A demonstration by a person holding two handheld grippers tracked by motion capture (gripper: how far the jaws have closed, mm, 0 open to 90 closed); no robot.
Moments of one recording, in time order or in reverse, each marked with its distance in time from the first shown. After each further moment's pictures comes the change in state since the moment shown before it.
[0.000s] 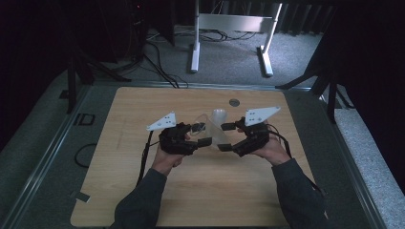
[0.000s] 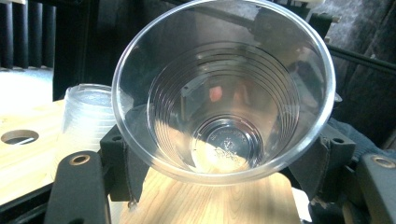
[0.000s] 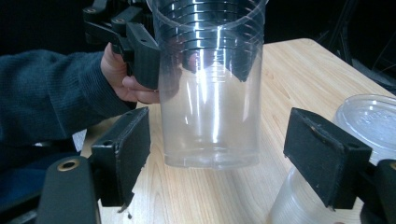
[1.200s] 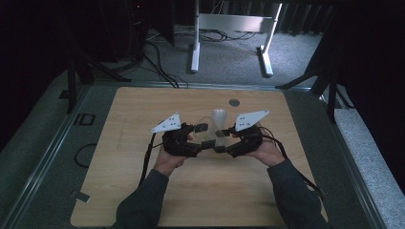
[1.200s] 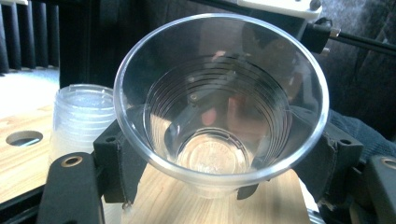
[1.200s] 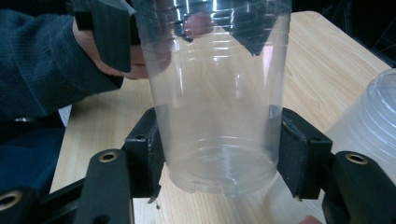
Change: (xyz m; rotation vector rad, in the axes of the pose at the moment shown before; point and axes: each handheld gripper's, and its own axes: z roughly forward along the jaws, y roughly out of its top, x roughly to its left) left arm -0.009 0.002 0.007 0.016 0.024 0.046; right arm 0.002 -0.006 0.019 0.105 -0.022 -0.032
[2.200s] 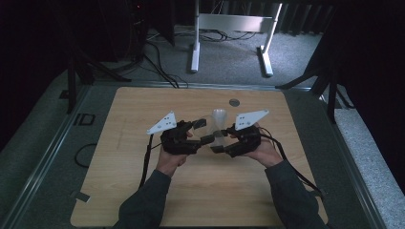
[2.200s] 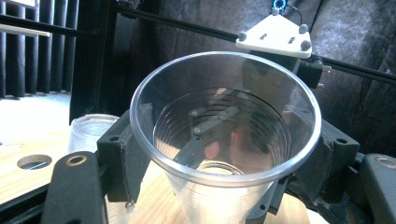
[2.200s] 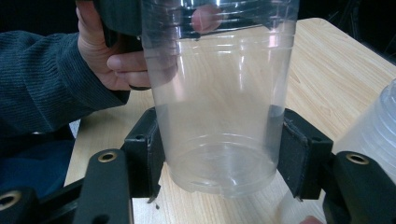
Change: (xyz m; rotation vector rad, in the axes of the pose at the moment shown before) left arm -0.002 0.002 -0.003 -0.113 0.032 -0.009; right arm 0.000 -0.001 0.004 -0.041 0.030 0.039
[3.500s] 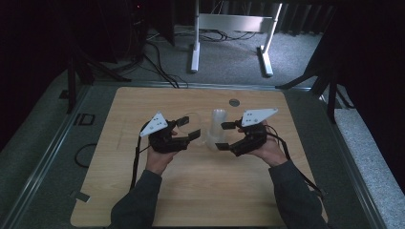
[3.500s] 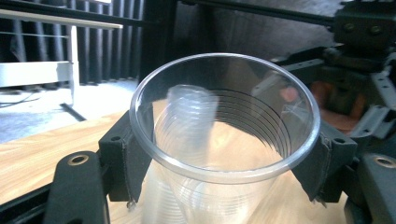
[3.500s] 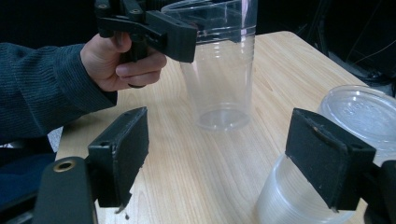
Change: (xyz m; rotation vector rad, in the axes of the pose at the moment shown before) left arm 0.016 -0.007 -0.029 0.066 0.267 0.054; right arm 0.000 0.005 -0.017 -0.044 -0.089 0.001
